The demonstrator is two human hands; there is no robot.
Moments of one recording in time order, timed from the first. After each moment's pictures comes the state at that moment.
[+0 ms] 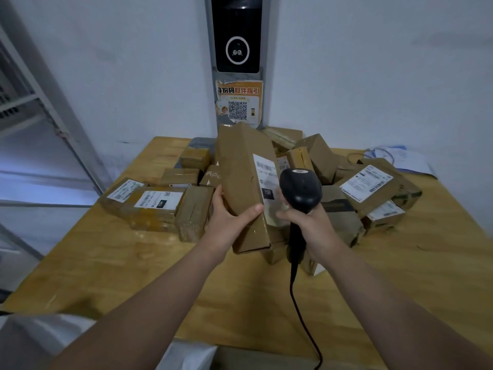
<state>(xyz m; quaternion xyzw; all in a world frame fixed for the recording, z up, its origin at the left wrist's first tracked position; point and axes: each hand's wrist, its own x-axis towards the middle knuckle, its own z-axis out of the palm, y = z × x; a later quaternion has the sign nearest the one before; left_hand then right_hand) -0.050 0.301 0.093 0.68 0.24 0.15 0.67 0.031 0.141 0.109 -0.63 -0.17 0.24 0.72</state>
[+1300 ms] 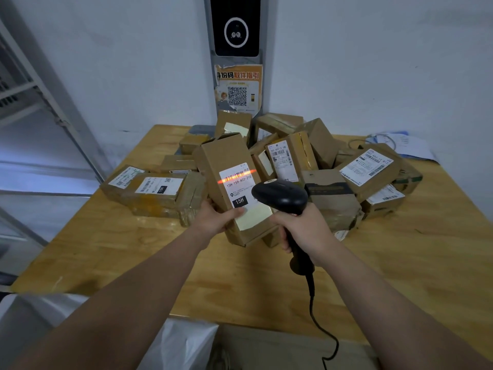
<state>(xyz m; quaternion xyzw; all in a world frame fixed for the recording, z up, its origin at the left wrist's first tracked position) -0.040 0.347 0.021 0.70 0.31 0.08 0.64 -0.005 0.131 0.108 -0.77 -0.17 0.25 0.56</state>
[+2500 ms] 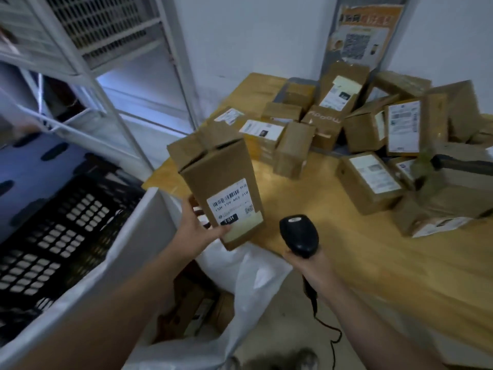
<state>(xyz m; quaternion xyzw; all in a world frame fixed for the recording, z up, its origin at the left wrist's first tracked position) -0.327 0.396 -0.002 0.71 0.39 0.23 0.54 -0.165 0.200 -0.033 -0.77 -0.15 0.39 0.49</state>
